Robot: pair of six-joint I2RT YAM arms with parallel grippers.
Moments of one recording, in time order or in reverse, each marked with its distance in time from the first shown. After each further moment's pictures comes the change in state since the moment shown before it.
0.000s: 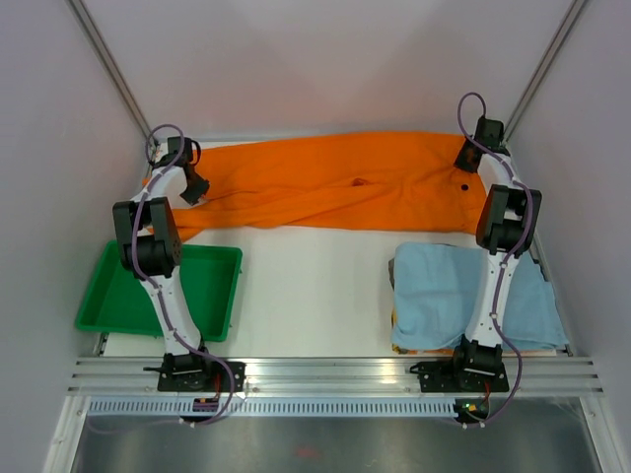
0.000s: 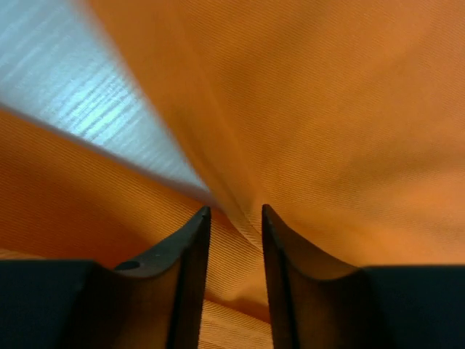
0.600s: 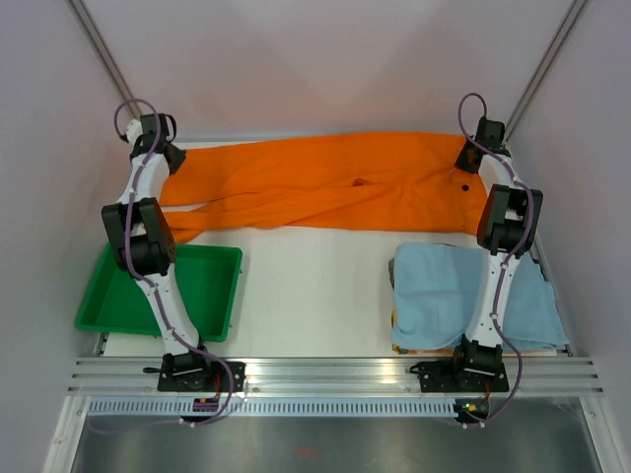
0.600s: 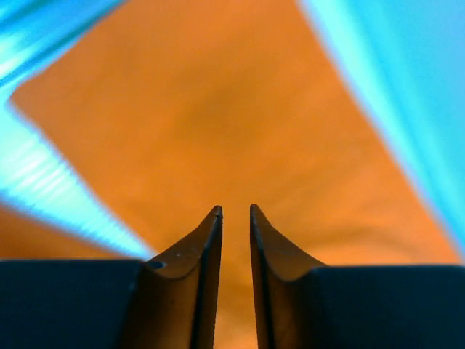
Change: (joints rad) left arm 0.078 -0.014 0.101 0.061 -0.023 -0.053; right arm -0.005 -0.013 -0.027 0.022 -0.007 -0.003
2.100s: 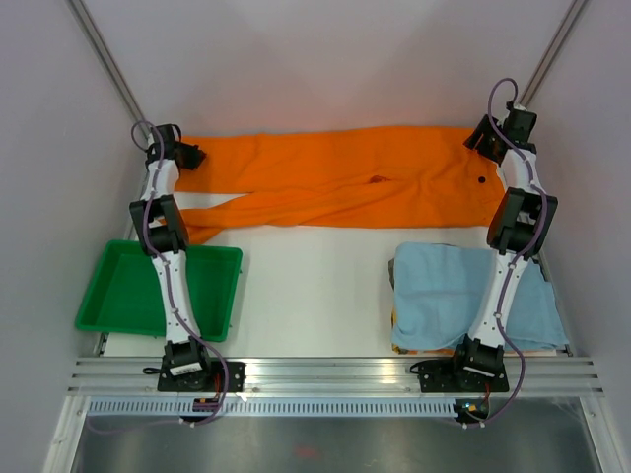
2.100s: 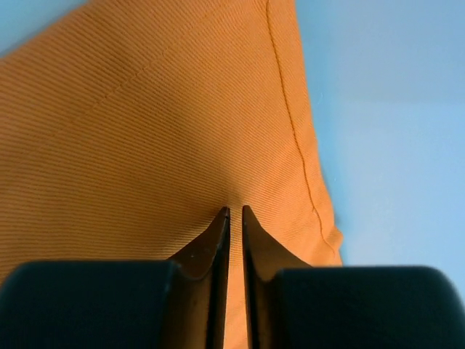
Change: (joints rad) left arm 0.040 0.649 0.713 0.100 0.422 -0.313; right arm -0.101 0.060 0.187 -0.006 -0.224 0.050
